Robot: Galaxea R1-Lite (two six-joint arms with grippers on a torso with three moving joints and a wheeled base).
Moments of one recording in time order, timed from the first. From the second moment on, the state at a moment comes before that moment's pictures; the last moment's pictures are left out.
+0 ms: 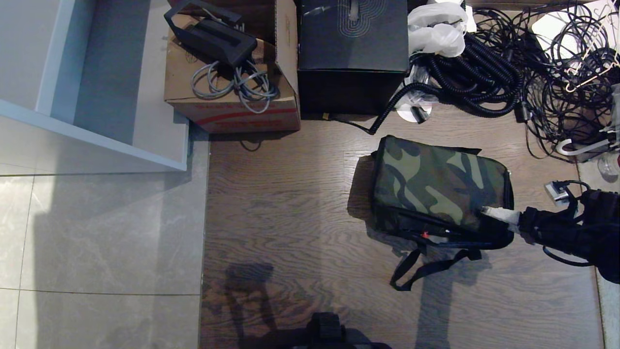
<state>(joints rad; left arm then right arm) 0.00 0.00 0.00 0.00 0.01 -0.01 -0.40 2.15 -0.71 -1.06 0.95 0.39</state>
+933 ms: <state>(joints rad) 0.00 0.00 0.00 0.00 0.01 -0.01 -0.42 2.09 -0.74 -1.25 0.95 0.41</state>
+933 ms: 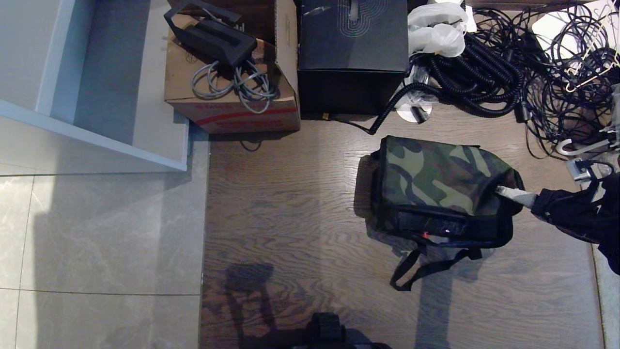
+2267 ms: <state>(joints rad) 0.00 0.00 0.00 0.00 0.01 -0.01 -0.44 2.06 -0.96 -1.41 0.81 0.96</state>
